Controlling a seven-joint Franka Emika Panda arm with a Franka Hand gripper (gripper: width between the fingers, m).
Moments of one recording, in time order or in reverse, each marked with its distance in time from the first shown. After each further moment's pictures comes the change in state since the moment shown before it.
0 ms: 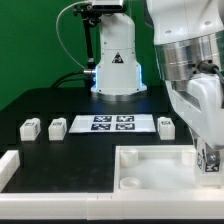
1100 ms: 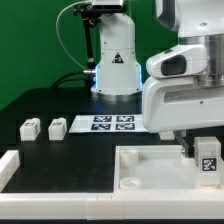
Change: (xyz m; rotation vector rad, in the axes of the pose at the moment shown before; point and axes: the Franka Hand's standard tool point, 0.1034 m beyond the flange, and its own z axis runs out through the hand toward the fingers) arm -0.012 -0.001 0.001 -0.081 0.076 -1.475
